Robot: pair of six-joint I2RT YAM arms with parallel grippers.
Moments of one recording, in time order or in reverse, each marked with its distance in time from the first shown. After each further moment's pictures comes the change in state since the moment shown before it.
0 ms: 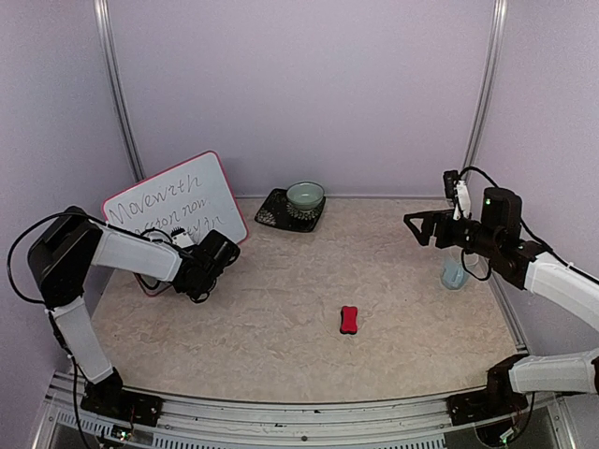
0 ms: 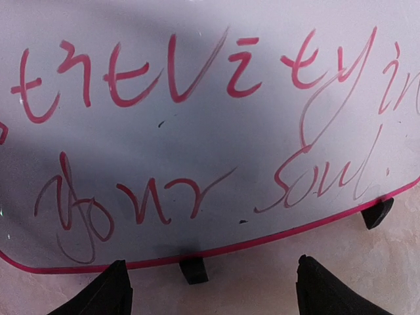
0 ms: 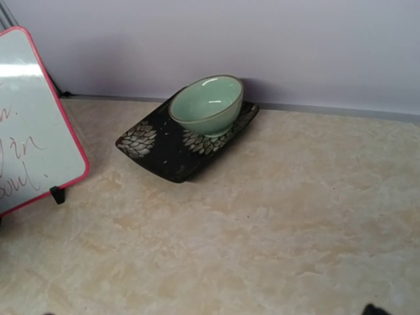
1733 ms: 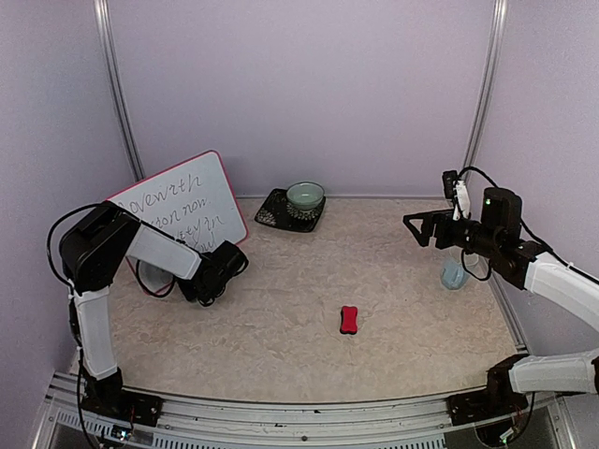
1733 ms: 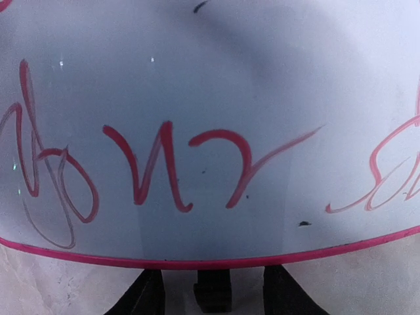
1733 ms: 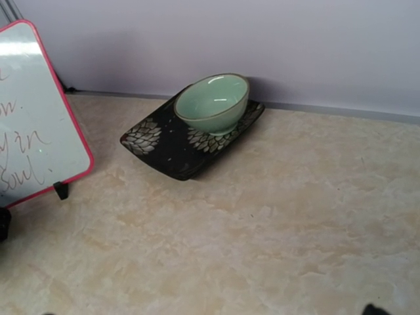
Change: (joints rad) left arm 0.031 0.231 0.124 -0.127 -0.069 -0.213; right arm 0.000 0.000 0.000 -0.001 -0.016 -0.014
